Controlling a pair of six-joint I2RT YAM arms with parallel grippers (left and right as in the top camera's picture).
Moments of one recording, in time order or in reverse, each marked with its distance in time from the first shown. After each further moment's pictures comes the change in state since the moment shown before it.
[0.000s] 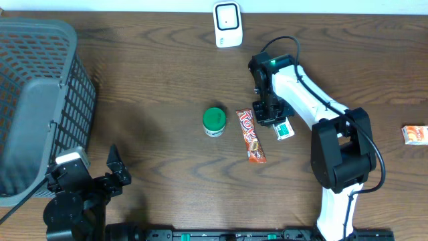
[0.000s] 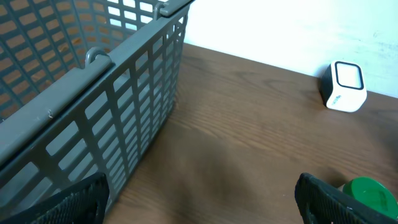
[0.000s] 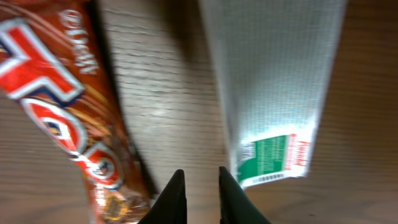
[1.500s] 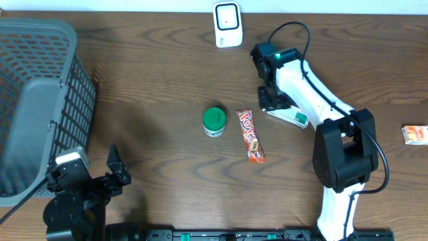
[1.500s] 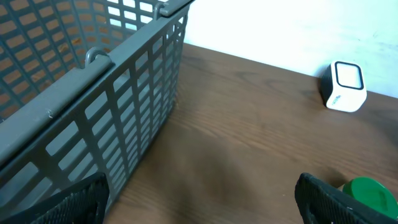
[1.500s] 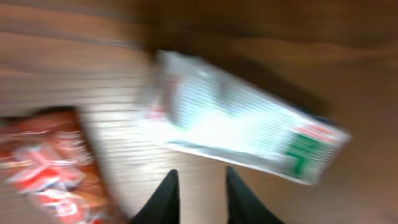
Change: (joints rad) left arm 0.000 0.000 0.000 0.000 0.000 0.000; right arm -0.022 -0.003 0.070 0.093 0.142 0.099
